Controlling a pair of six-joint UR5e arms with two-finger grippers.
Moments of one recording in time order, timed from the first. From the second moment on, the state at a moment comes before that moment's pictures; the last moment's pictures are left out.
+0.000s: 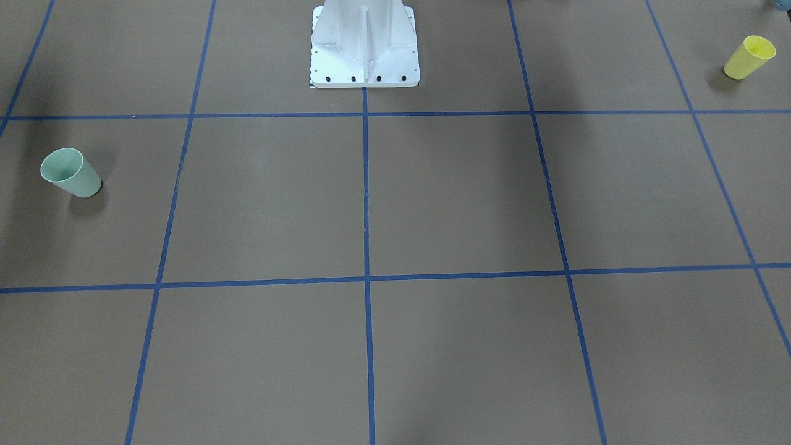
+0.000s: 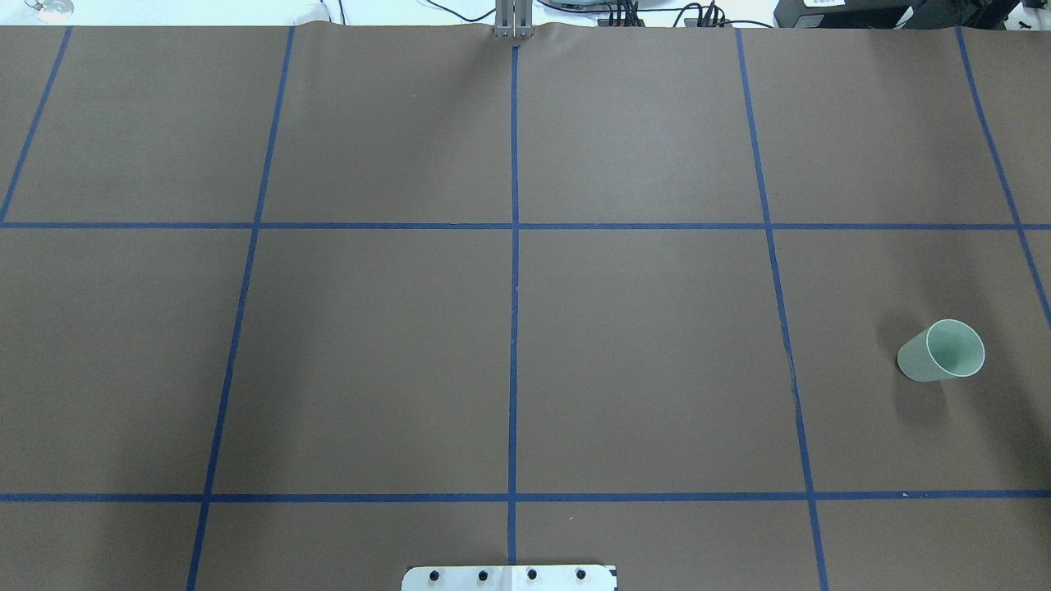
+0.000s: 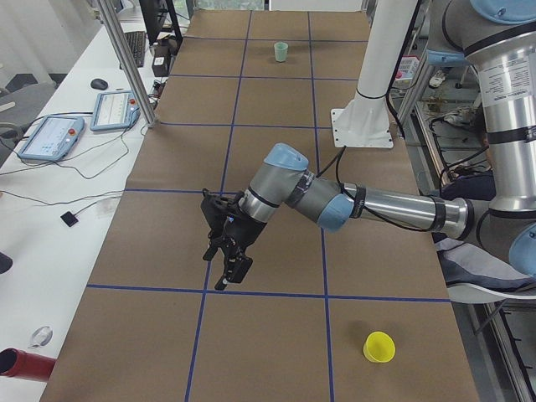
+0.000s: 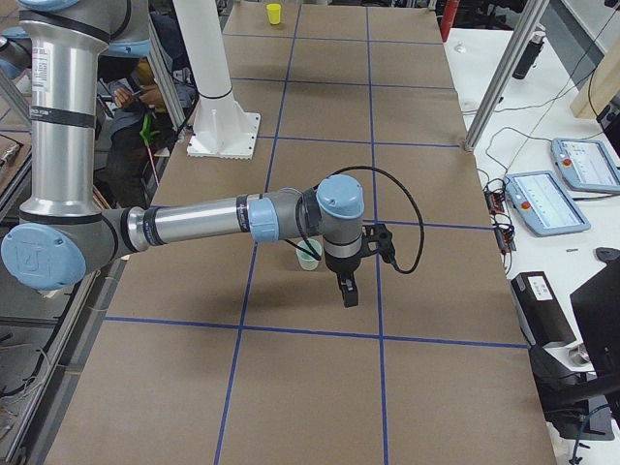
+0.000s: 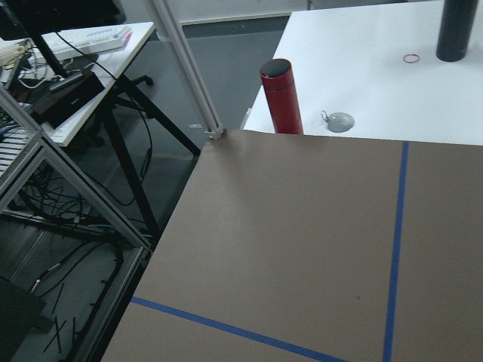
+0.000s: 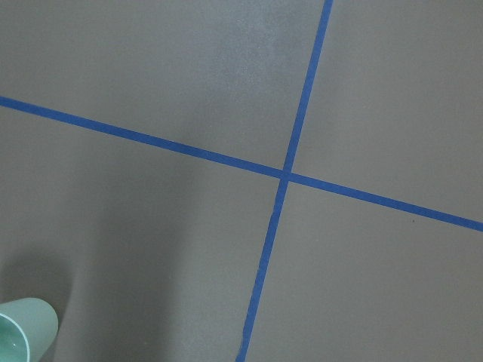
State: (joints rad) left arm -1.44 -1.29 -1.97 -1.98 -1.53 -0.83; right arm 1.53 -1.68 1.86 -1.58 2.27 -0.09
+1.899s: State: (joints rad) left arm -1.11 -1.16 -1.78 -1.44 -1.12 -1.93; right arm 1.53 -1.76 1.86 -1.49 2.28 -0.09
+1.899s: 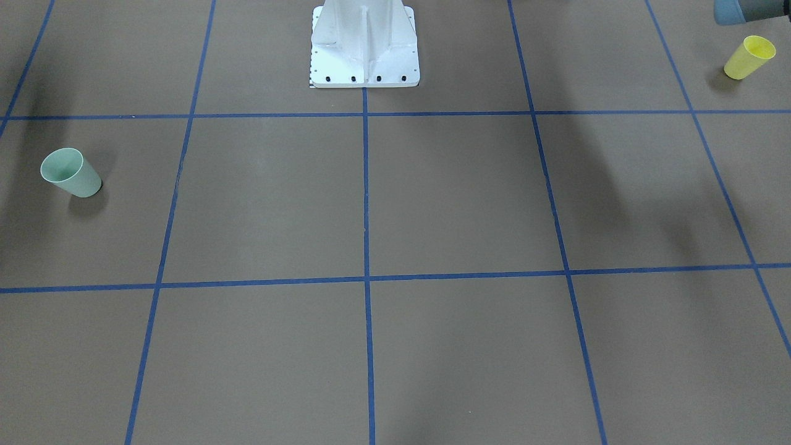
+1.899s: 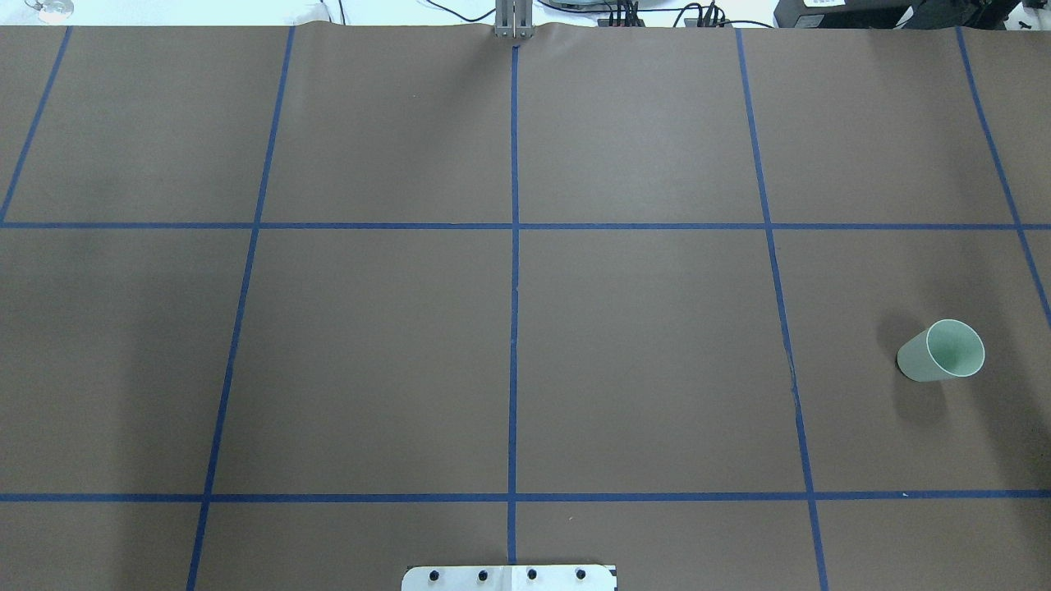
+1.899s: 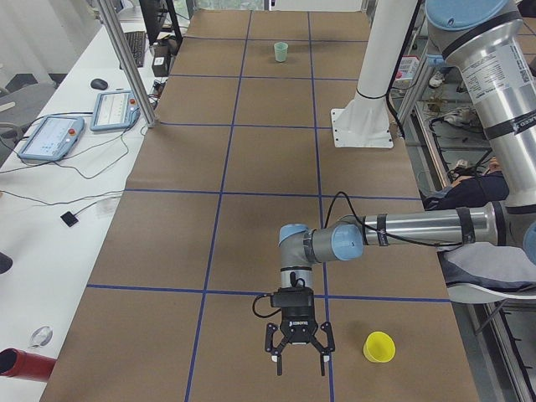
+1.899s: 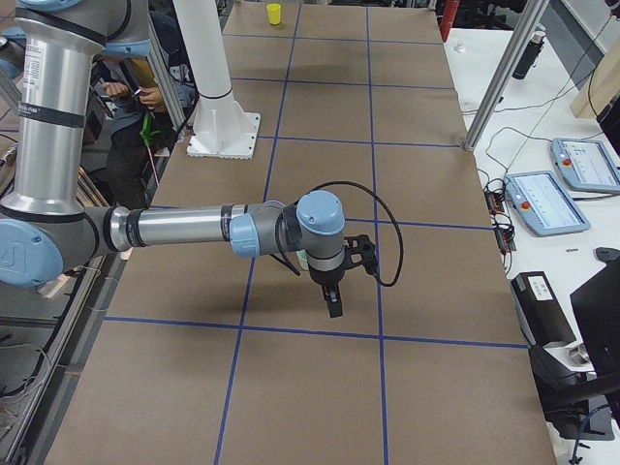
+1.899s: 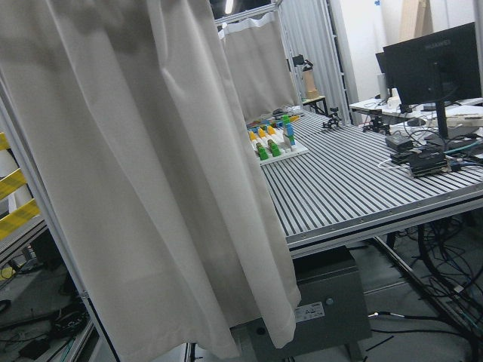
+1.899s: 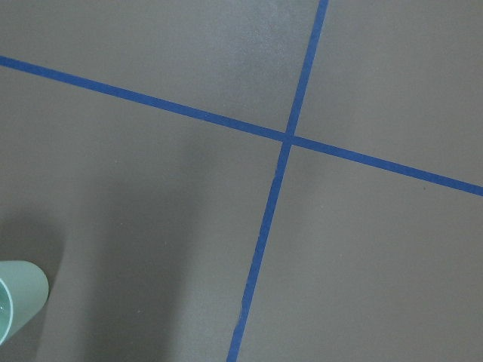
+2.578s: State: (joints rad) left arm -1.08 -1.37 -1.62 -0.98 -1.18 -2.15; right arm 1.53 -1.76 1.86 -1.48 2.28 -0.09
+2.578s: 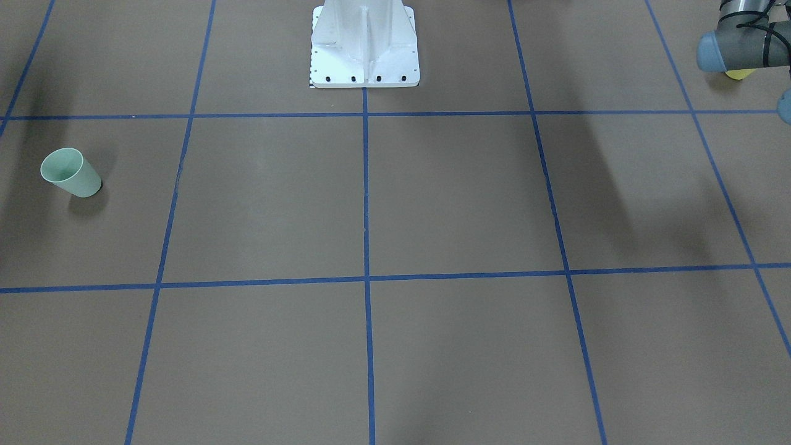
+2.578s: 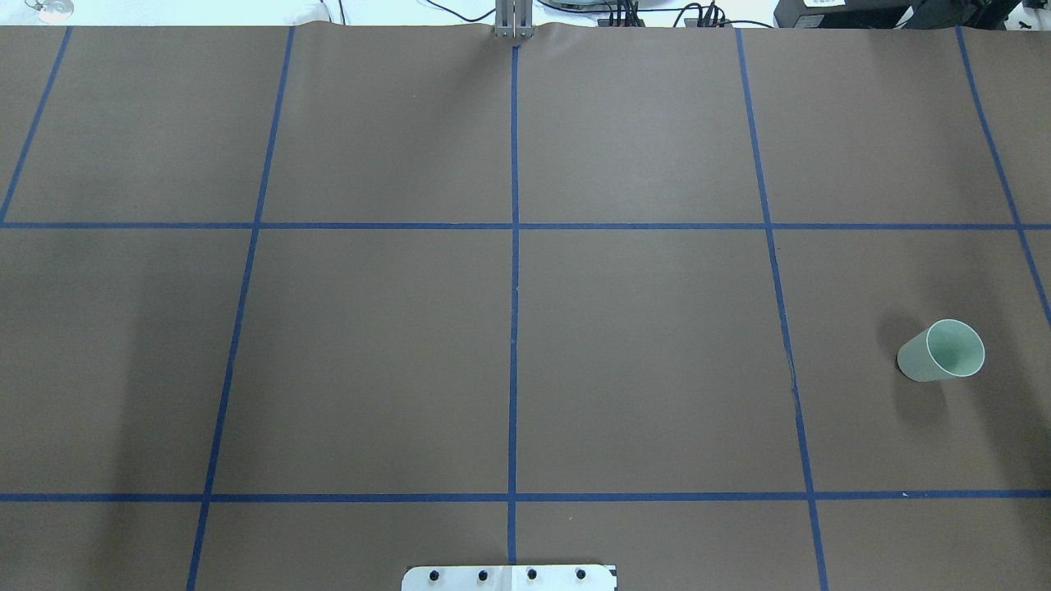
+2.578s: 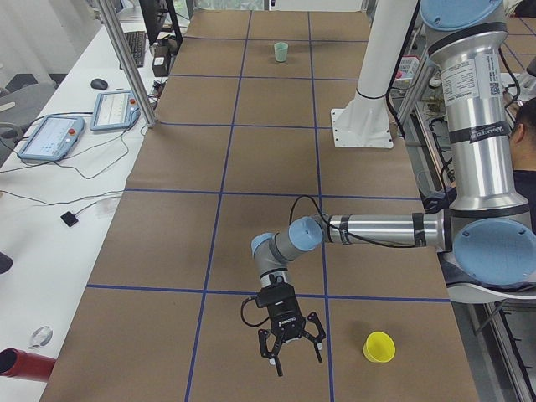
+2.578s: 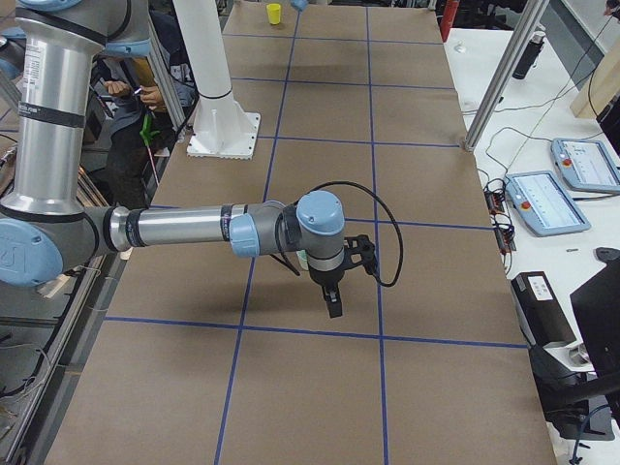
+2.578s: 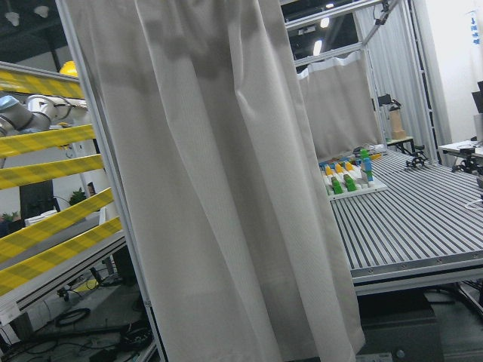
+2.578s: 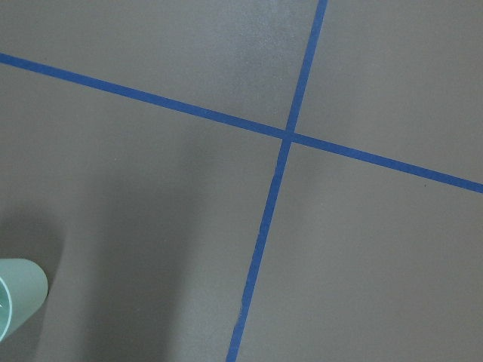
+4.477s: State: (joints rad) left arm -0.81 -1.53 -1.26 -0.79 -1.91 -2.43; right arm 1.53 -1.76 1.82 -1.38 2.29 -0.09
